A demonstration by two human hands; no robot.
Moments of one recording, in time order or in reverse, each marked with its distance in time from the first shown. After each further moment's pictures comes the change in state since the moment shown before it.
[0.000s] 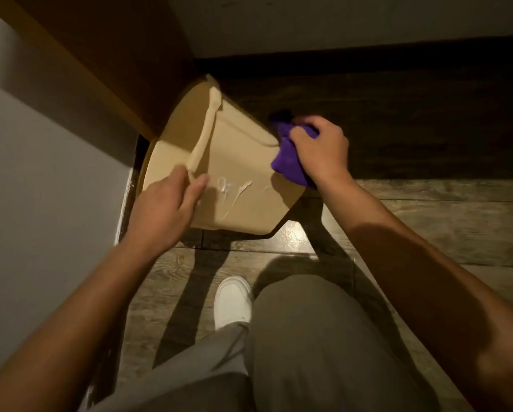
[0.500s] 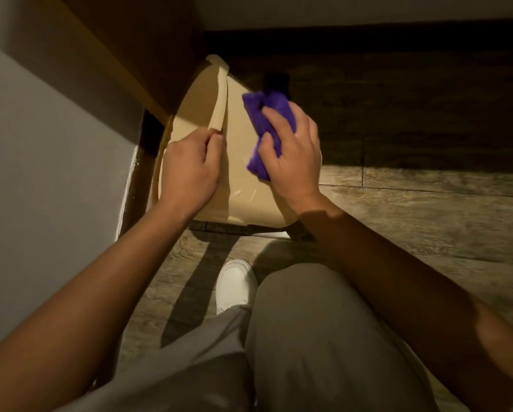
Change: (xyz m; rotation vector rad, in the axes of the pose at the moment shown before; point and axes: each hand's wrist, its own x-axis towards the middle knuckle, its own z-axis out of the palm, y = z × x) left_hand 0.021 0.024 0.019 -0.155 0.203 -0.018; right_hand -0.036 0.026 0.067 -0.319 0.150 -0.538
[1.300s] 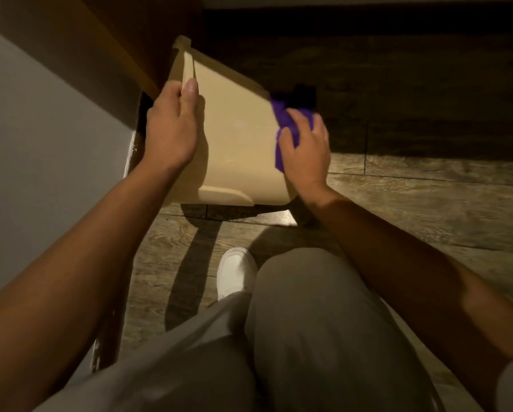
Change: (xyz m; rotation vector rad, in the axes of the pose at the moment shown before) left_hand 0.034 -0.020 -0.005 -0.198 -0.002 -0.255; right_hand -0.009 0.035 0.021 0.008 -0.117 0.313
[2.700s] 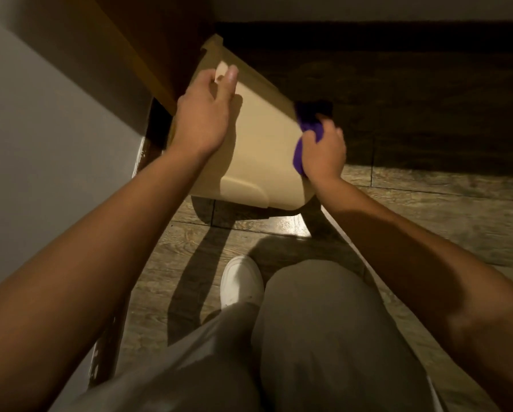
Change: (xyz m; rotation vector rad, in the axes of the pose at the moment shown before) left_hand 0.021 0.021 0.008 -0.056 -0.057 -0.006; right_hand 0.030 -0.004 -0.009 0.086 -0.031 0.248
